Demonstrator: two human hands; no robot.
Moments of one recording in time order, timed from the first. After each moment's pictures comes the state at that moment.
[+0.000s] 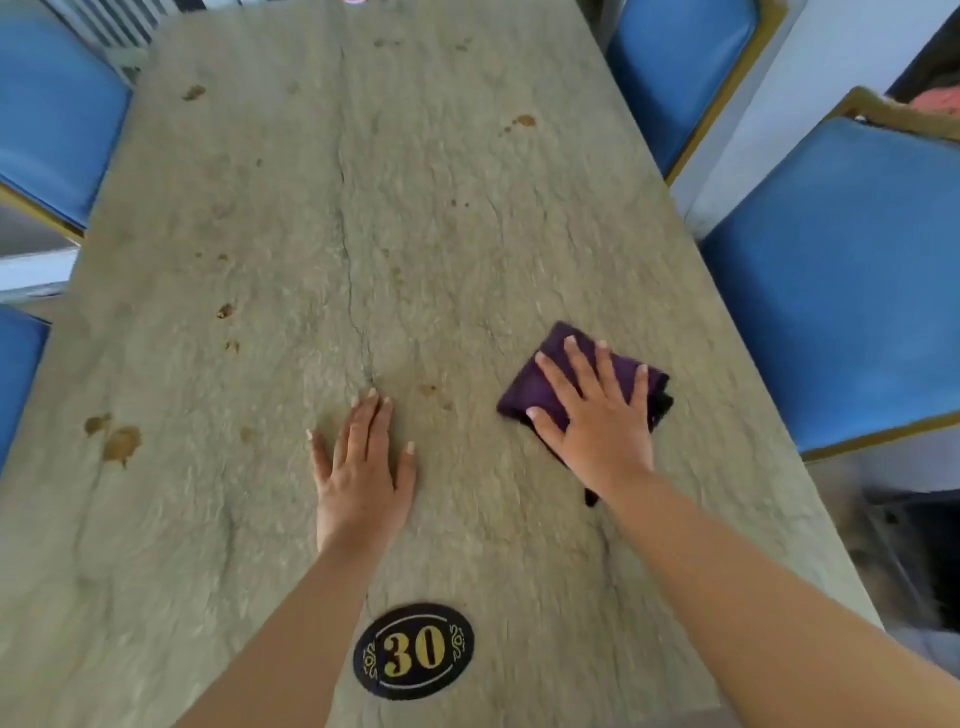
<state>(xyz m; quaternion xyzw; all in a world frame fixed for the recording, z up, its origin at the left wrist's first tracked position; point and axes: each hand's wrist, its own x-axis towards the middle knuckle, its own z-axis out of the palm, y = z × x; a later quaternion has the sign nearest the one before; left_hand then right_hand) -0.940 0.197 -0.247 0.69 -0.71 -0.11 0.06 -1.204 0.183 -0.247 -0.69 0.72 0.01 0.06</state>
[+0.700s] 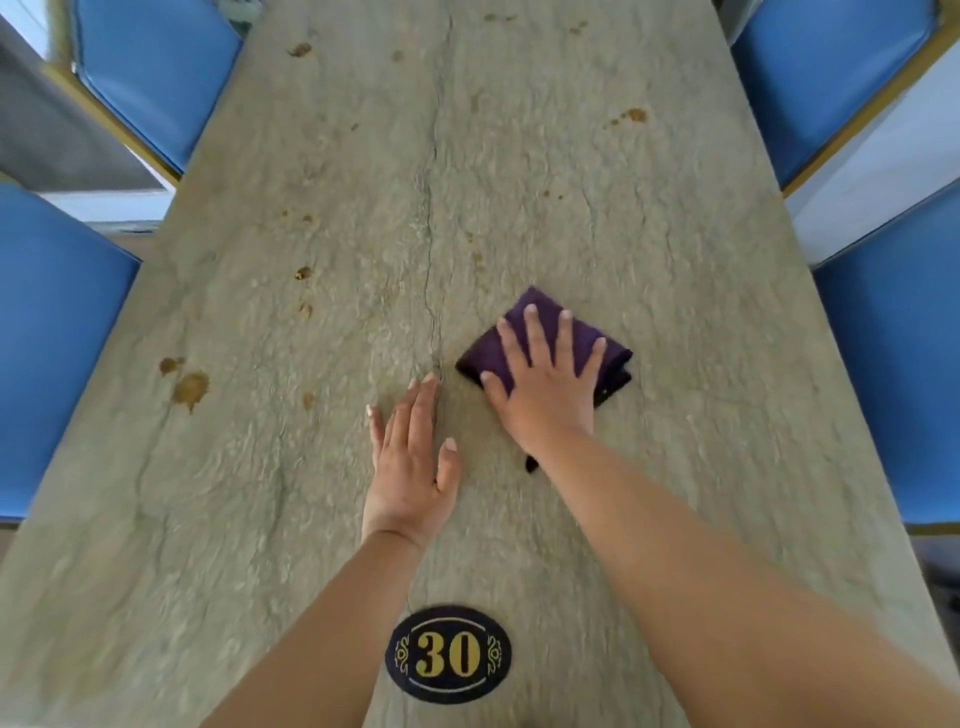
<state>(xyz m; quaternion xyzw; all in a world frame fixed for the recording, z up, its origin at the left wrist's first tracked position) -0.934 0.196 -0.250 0.67 -0.69 -0.18 0.23 -1.088 0.112 -0.244 -0.72 0.69 0.03 0.09</state>
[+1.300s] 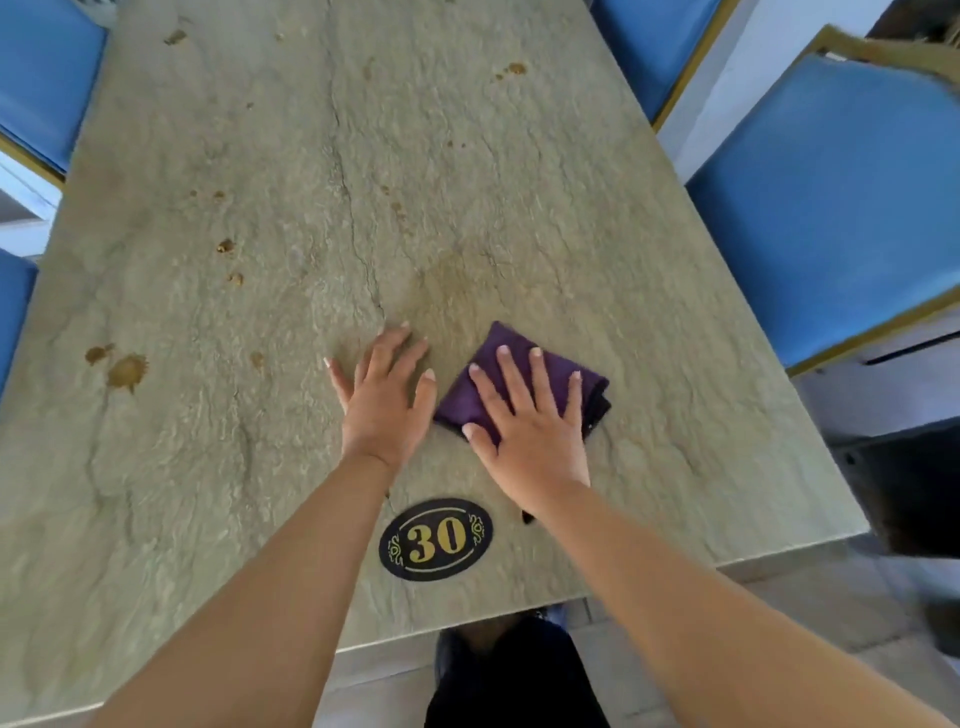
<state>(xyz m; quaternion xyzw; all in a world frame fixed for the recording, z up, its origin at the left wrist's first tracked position) -0.940 0.210 -0.242 0.64 -0.74 -0.16 0.15 -1.102 0.277 -0.247 -0.70 0.71 0.00 0.08</state>
